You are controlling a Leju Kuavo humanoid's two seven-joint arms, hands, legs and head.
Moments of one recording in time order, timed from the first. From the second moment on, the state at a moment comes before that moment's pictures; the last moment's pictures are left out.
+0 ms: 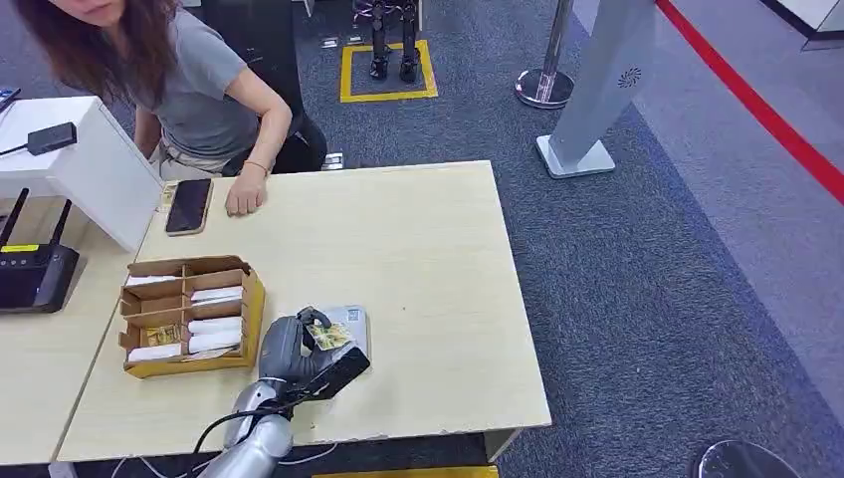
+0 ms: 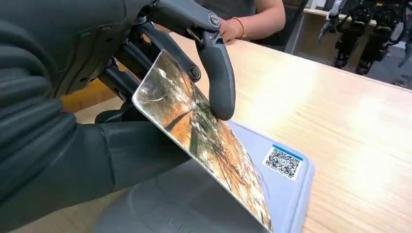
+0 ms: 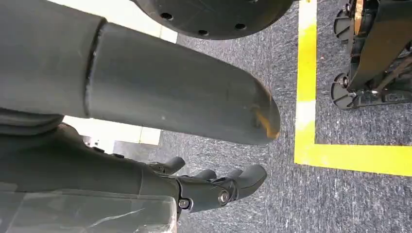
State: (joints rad) left arm -0.35 -0.10 -0.40 -0.76 -0.62 0.44 -0.28; right arm -0.15 0.11 -1.08 -0.21 1.10 0.13 0.27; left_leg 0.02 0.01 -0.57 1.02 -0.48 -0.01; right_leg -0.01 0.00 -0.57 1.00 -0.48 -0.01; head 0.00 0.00
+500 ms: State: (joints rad) left arm -0.36 -0.10 -0.40 -0.75 -0.61 0.41 -0.27; right arm -0.15 0.11 -1.08 -0.21 1.11 0.13 0.27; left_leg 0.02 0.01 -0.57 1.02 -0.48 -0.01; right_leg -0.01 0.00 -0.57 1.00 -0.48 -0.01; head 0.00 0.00
